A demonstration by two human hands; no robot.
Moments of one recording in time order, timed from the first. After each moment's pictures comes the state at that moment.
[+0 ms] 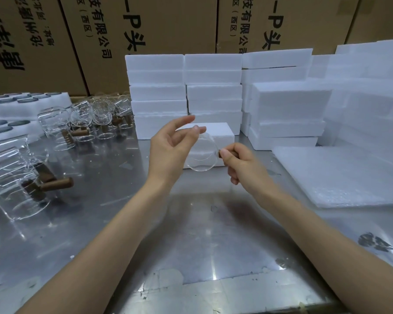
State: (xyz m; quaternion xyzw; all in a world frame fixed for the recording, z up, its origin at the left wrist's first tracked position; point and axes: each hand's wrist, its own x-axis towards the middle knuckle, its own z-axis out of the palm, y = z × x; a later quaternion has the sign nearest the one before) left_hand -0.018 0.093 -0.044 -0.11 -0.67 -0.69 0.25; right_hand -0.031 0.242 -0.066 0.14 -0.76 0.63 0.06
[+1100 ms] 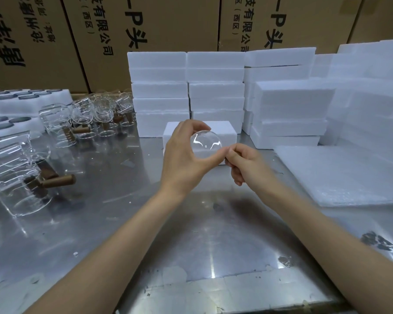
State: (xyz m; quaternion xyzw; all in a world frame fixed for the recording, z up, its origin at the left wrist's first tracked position) left_hand -0.016 0.103 -0.057 -0.16 -0.78 -0.47 0.37; right_hand -0.036 0.248 -0.069 0.16 -0.77 0.61 0.06
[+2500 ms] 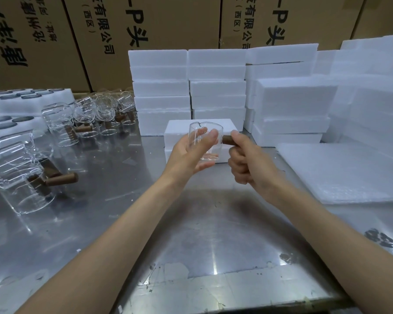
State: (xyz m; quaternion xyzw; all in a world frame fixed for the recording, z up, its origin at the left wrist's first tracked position) left_hand -0.030 0.095 -0.066 -0.11 -0.67 -0.73 0.07; right_hand -0.028 0.246 -0.059 0.14 -0.69 0.71 -0.03
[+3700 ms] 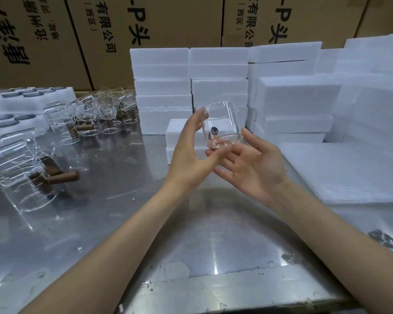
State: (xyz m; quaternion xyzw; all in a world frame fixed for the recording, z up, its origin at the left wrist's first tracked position) left_hand -0.022 0.100 -0.068 -0.19 -0.77 -0.55 0.27; right_hand -0.026 0.248 -0.062 0.14 -0.44 0.86 -0.20
